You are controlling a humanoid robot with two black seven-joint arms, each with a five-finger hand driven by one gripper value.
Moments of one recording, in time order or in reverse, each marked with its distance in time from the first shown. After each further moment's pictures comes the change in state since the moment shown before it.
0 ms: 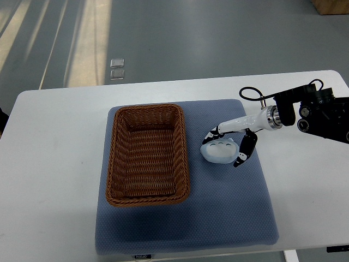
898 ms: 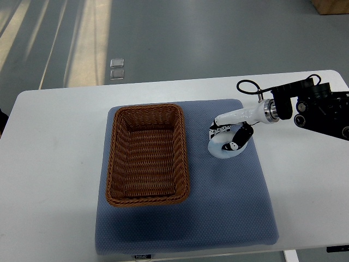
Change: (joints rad) left arm 0.000 0.000 0.000 0.000 0.000 0.000 0.000; right arm 0.033 0.008 0.013 -0.023 -0.018 -0.017 0.007
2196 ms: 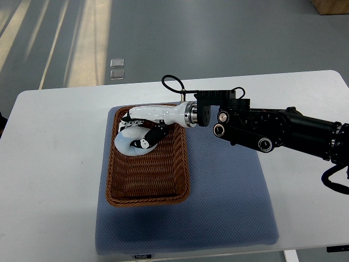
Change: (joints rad) left arm 0.000 0.000 0.000 0.000 0.000 0.000 0.000; right arm -0.115 0.442 0.296 -0.166 0.019 -0.144 0.002
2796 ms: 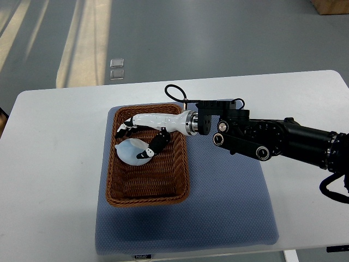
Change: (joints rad) left arm 0.000 0.000 0.000 0.000 0.000 0.000 0.000; right arm -0.038 0.008 -0.001 -0.012 0.001 -0.023 -0.003
